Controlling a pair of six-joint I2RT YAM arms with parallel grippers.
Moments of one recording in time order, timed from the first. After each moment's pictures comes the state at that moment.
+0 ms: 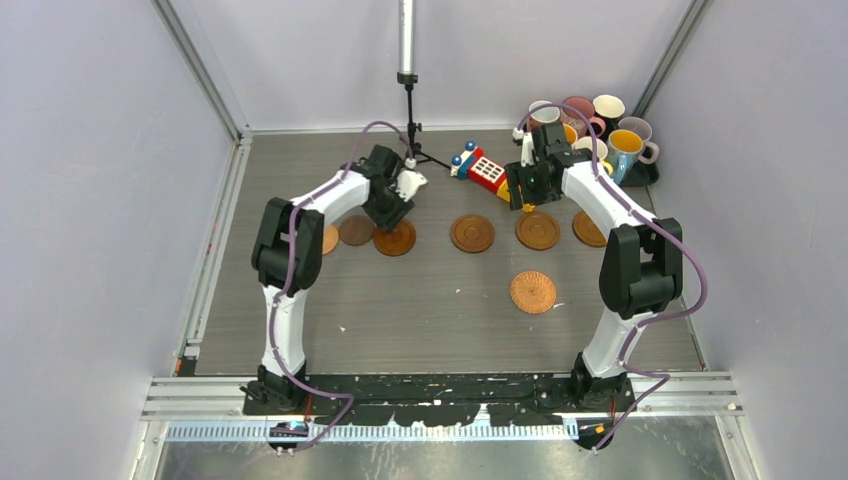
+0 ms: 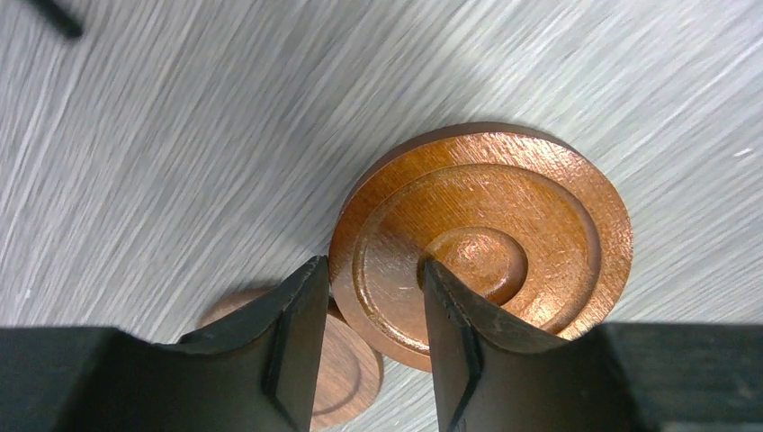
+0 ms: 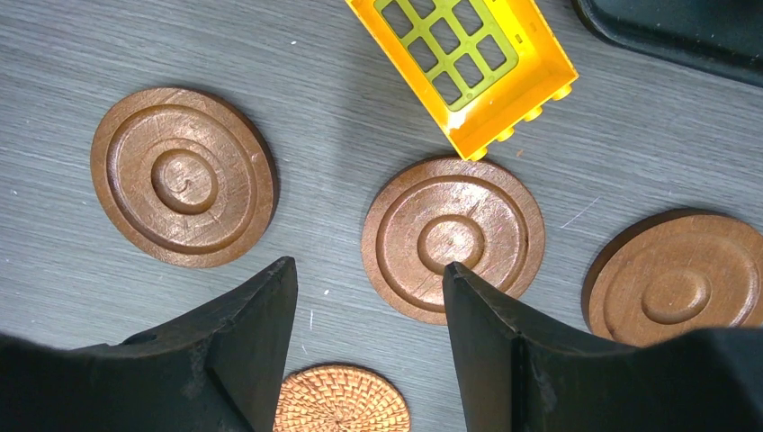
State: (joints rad) left arm -0.43 2.12 1.63 -0.68 0.12 0.47; right arm 0.19 1.81 1.48 -0.68 -0.06 -0.05
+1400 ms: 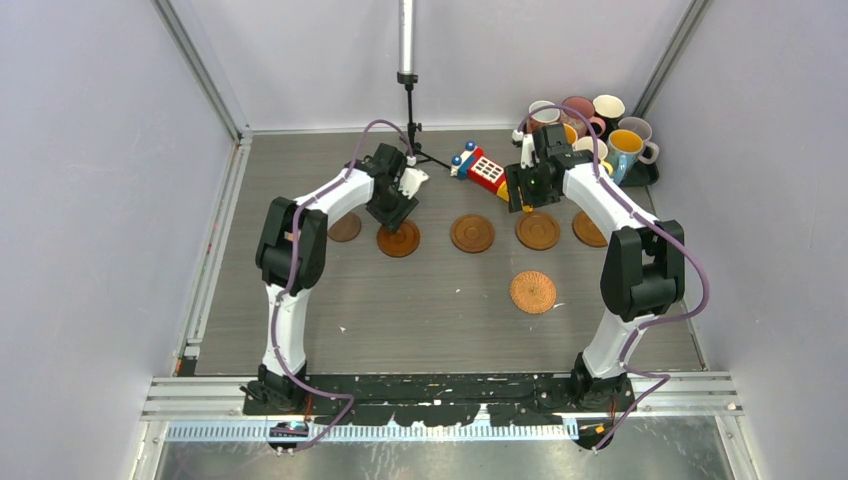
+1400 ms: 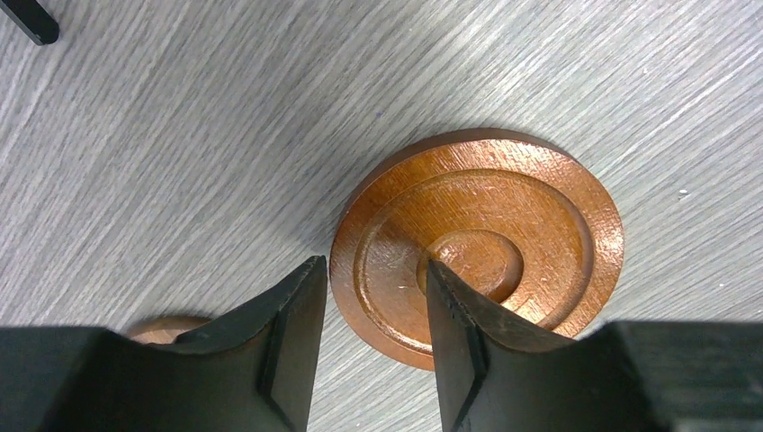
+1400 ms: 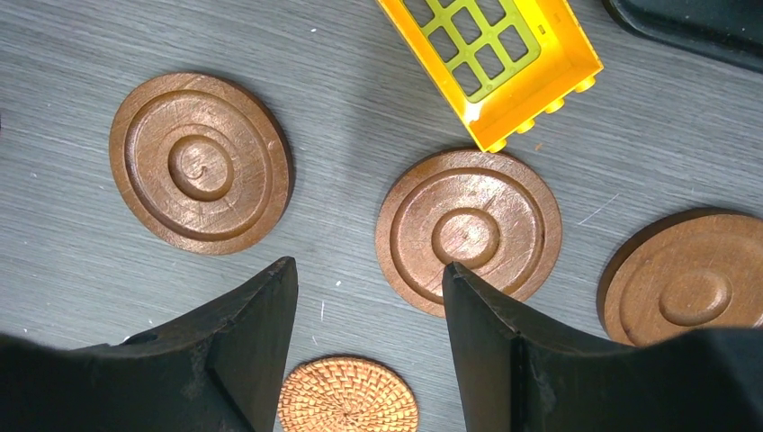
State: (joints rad) left arm -0.43 2.14 1.67 -0.71 0.11 0.36; right arm 0.19 1.79 1.46 -0.69 -0.09 -0.05
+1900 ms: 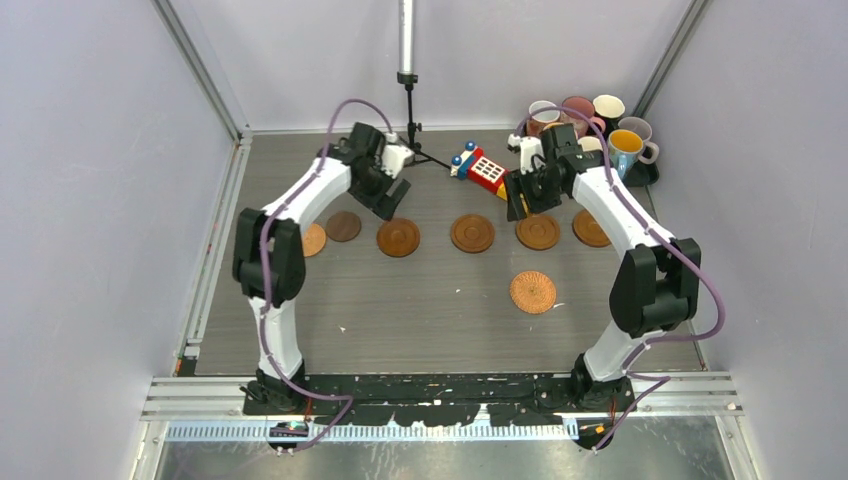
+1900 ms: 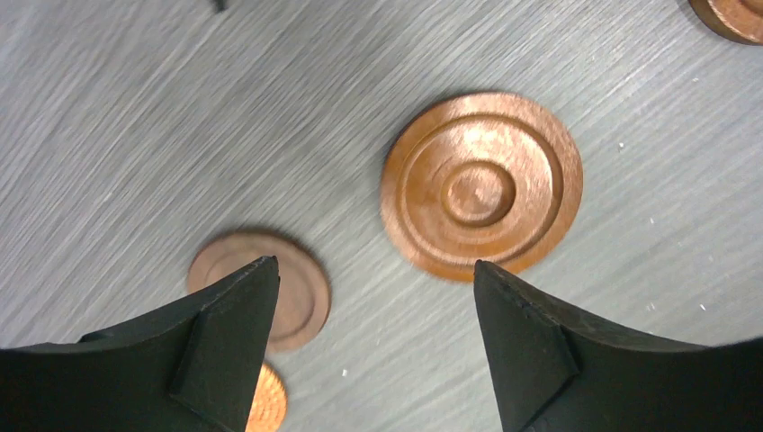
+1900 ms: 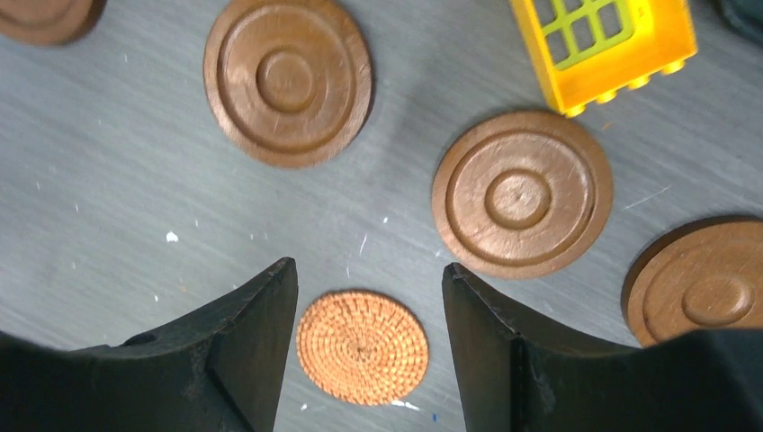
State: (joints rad) left arm -0.38 2.02 1.71 -0.80 0.15 0.34; right arm 0.19 1.70 1.45 -0.79 -0.25 -0.16
